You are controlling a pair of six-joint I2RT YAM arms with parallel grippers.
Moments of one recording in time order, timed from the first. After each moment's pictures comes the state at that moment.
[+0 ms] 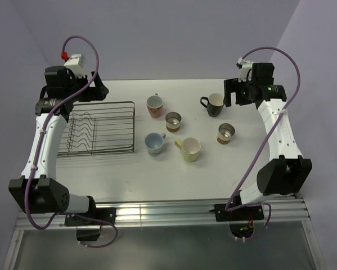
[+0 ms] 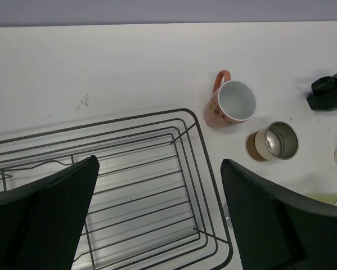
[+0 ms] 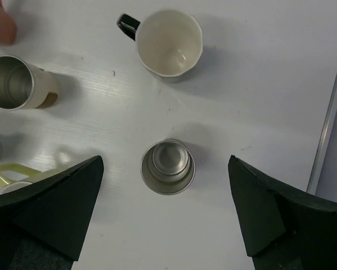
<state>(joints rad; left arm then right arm) 0.03 1.38 1.46 -0.52 0.31 -0.12 -0.04 1.47 1.56 -0.83 -0.19 -0.15</state>
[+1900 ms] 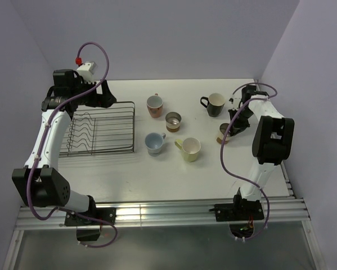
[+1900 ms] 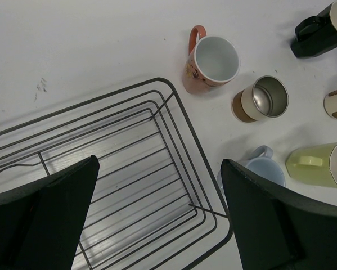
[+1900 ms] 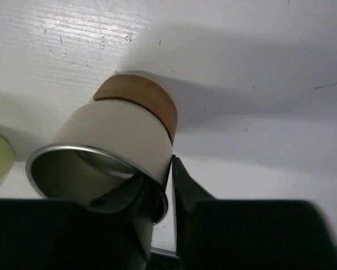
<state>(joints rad) 0.01 1.44 1.43 -0.57 0.48 0.00 -0.14 1.92 1.47 -0.99 -0.19 -0.22</state>
